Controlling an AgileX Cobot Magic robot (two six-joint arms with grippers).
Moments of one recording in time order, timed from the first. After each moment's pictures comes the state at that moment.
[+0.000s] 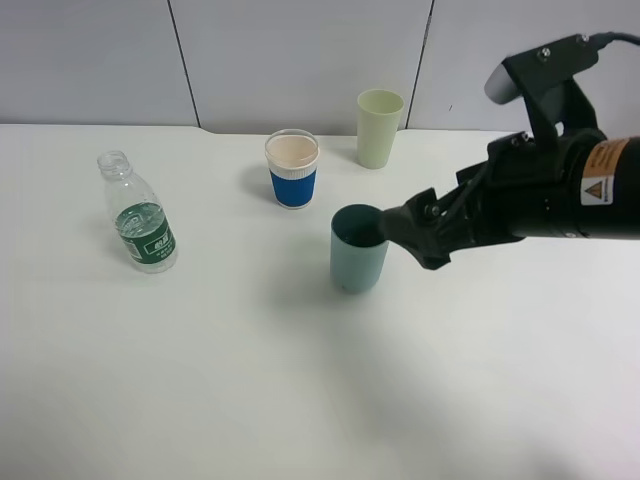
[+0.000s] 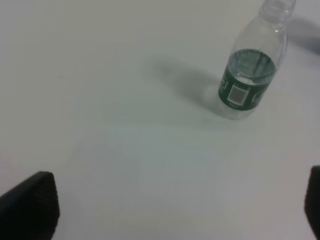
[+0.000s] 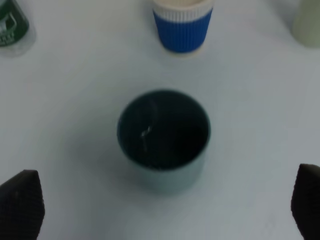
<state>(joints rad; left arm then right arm) 0.01 -0.01 -0.50 0.01 1.05 -0.09 0.68 1.12 -0.55 -0.13 0.16 0.15</state>
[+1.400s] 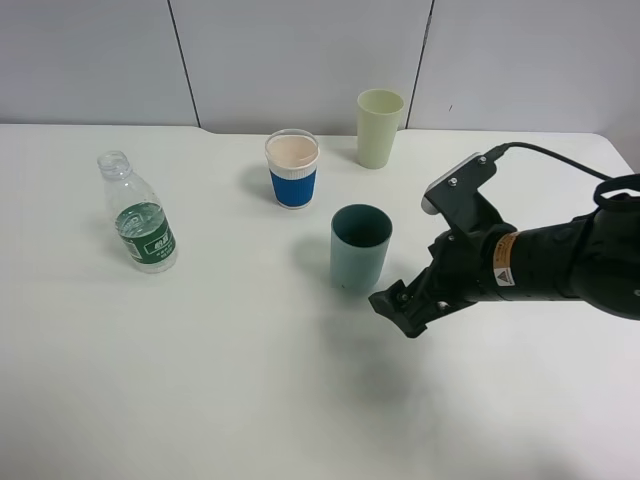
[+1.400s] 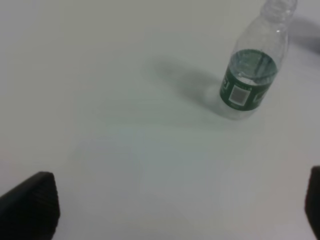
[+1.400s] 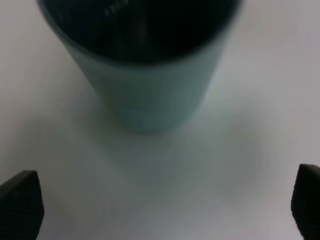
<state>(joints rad) 0.01 -0.01 -0.50 0.02 1.05 -0.09 0.58 1.55 -0.45 -0.37 -0.24 0.16</state>
